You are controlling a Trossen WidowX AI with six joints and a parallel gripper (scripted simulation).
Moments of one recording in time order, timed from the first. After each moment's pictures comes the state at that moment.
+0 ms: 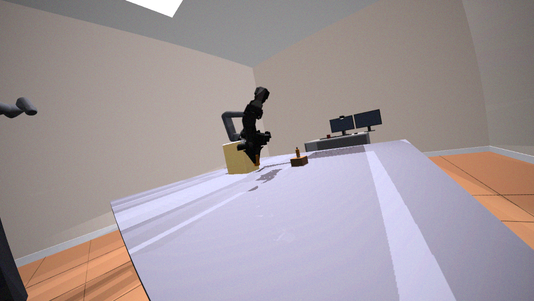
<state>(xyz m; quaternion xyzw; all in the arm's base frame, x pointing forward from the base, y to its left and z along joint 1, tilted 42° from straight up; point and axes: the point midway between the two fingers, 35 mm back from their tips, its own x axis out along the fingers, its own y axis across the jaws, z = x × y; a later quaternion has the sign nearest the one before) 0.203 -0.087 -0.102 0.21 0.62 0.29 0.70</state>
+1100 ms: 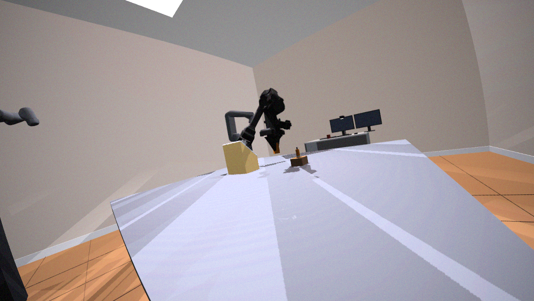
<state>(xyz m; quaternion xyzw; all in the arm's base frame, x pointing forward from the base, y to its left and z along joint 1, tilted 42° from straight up) 0.280 -0.065 -0.025 0.18 0.62 0.28 0.71</state>
